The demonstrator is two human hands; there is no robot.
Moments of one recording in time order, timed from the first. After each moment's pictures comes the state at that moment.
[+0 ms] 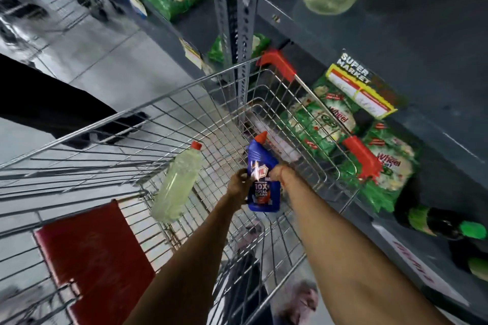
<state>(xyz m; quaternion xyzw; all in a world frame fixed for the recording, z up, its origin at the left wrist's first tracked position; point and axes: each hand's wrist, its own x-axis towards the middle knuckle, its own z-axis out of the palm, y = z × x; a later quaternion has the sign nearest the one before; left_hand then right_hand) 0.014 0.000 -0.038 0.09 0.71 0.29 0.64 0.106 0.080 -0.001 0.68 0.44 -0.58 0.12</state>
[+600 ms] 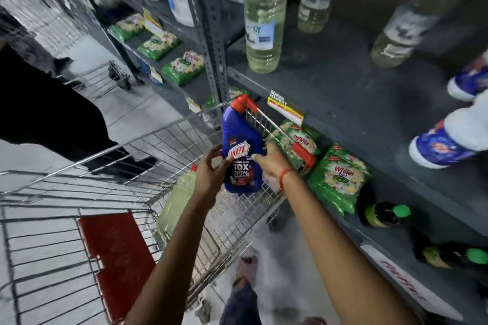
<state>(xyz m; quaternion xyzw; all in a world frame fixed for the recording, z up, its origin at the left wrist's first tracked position) 0.029 -0.040 0.173 0.27 0.67 0.50 0.47 0.156 0.038 0.197 0.60 0.58 -0.53 -0.13</state>
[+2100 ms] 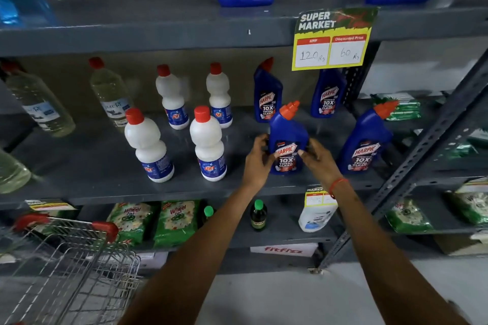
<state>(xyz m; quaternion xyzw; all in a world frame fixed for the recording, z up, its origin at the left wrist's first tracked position) 0.583 -0.035 0.278 0.73 0.35 0.37 0.46 0.734 -0.108 0.283 0.69 0.40 -0.33 -0.51</state>
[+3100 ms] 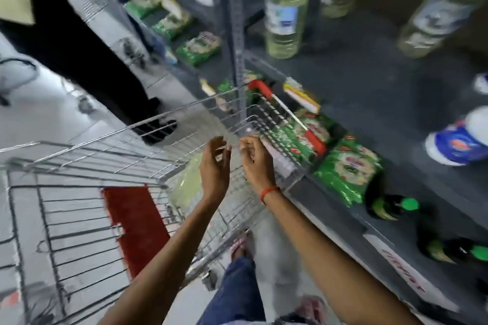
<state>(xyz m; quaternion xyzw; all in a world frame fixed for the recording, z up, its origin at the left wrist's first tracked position) 0.036 -0.070 0.163 0.36 0.75 0.52 0.22 0.120 -0.024 0.169 0.52 0.61 -0.51 -0.31</state>
